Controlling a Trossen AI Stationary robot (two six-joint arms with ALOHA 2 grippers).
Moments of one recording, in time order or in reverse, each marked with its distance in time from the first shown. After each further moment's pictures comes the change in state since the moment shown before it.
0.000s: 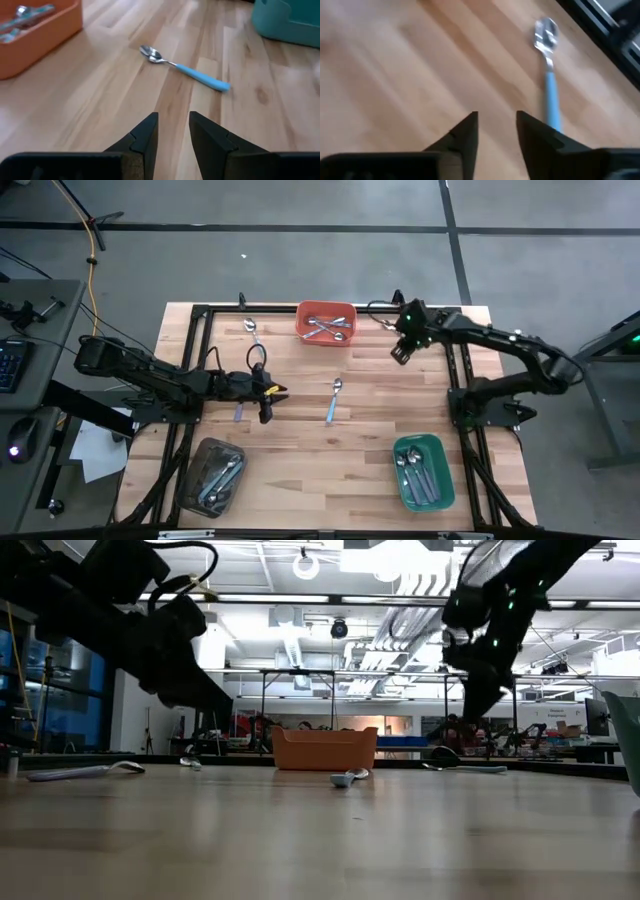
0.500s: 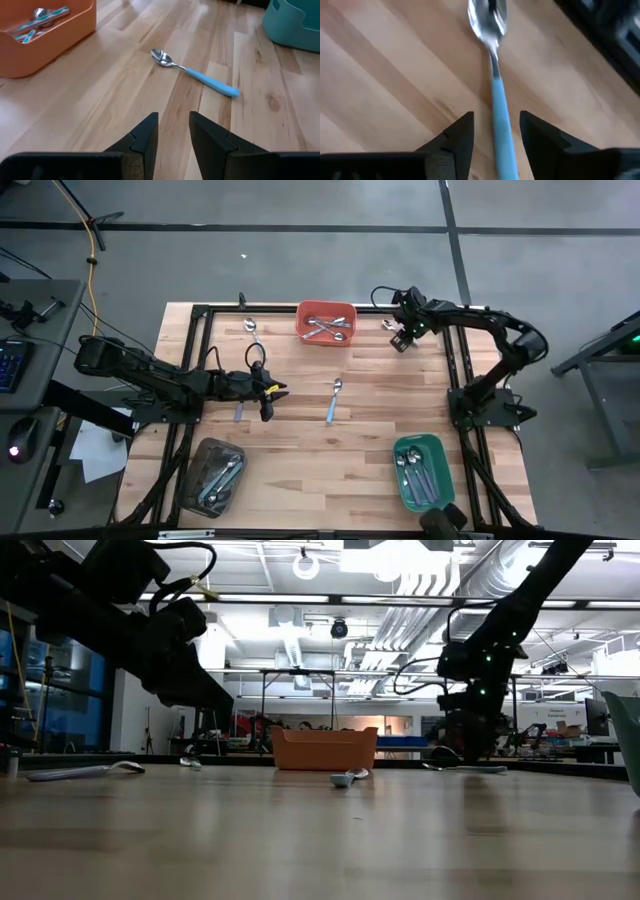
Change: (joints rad) left arm 0.000 0.000 0.000 0.003 -0.045 -0.019; right arm -0.238 0.325 0.032 0.183 -0.028 -0.166
